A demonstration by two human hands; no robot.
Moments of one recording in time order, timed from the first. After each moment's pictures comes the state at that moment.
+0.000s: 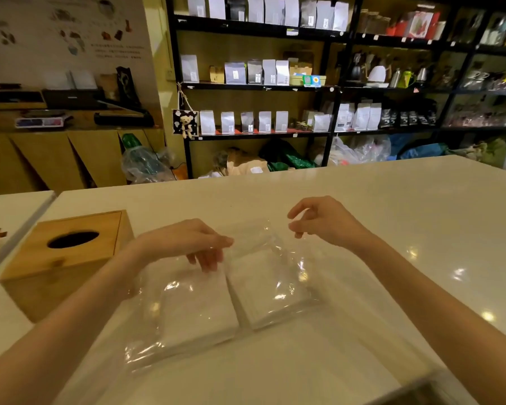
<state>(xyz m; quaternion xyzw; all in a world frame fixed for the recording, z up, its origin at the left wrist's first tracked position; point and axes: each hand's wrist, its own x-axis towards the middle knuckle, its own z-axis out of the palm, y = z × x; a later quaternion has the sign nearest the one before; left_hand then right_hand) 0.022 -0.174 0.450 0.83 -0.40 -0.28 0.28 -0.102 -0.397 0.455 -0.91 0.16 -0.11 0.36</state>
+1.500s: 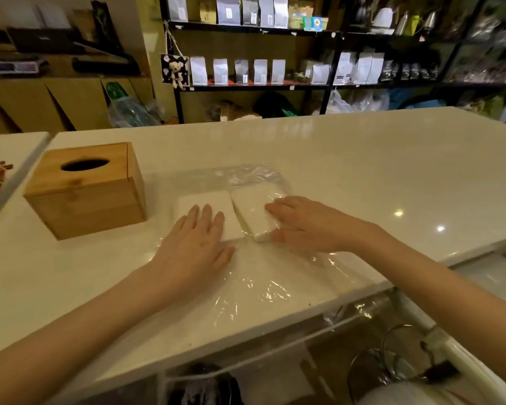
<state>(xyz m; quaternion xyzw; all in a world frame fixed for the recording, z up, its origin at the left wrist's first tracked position) -0.090 -0.119 0.385 0.91 -0.42 0.00 -0.02 -0.170 -0.318 0.416 -0.99 0.02 0.10 0.08</state>
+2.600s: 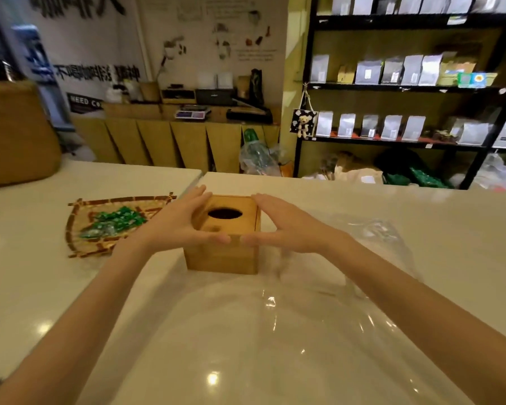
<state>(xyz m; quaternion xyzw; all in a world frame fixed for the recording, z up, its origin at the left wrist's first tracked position) 0.026 0.004 0.463 0.96 -0.18 -0.04 0.20 0.010 -0.199 0.454 -0.96 -0.18 0.00 0.19</state>
